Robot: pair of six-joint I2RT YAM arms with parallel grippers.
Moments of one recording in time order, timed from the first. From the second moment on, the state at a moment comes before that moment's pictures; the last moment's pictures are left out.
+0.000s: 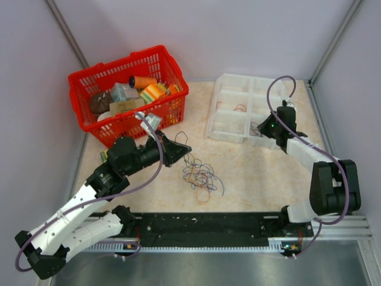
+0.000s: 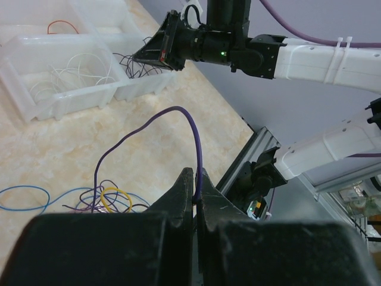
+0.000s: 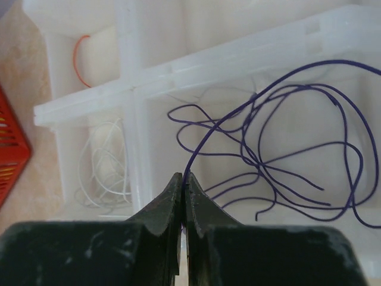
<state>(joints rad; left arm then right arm) -0.76 0.76 0.85 -0.16 0.25 -0.58 0.09 1.45 0.82 0.06 -0.06 0.64</state>
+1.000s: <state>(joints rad) -0.75 0.82 0.87 -0.22 0.19 -0.62 0.65 1.10 0.70 0.12 -0.58 0.33</state>
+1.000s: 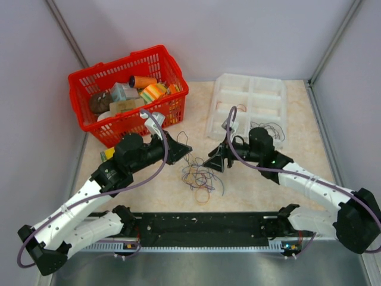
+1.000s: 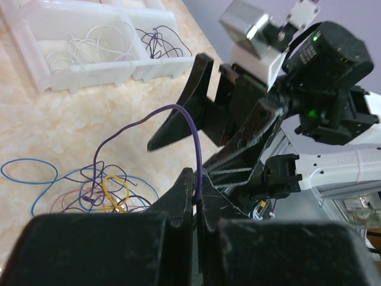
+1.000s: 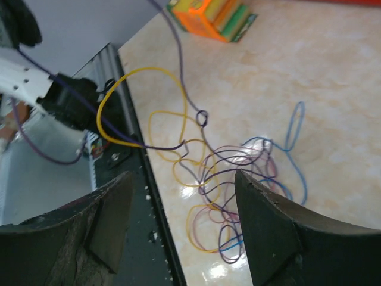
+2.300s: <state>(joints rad) -0.75 0.84 0.92 -0.34 0.10 -0.84 1.03 1.24 0.60 0.42 -0.12 0.36</state>
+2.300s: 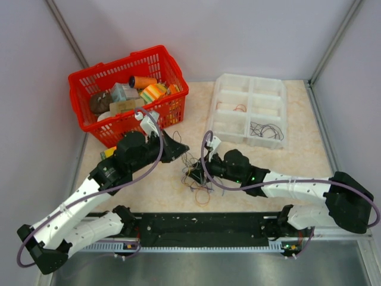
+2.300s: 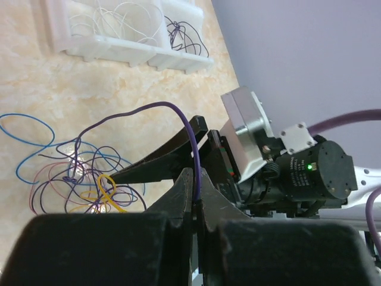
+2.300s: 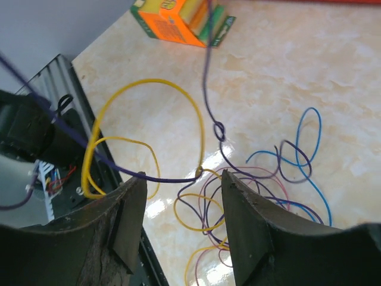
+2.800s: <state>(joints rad) -0.75 0.84 0.96 -0.38 -0.01 -0.83 1.08 1.14 0.60 0.32 0.08 0.46</state>
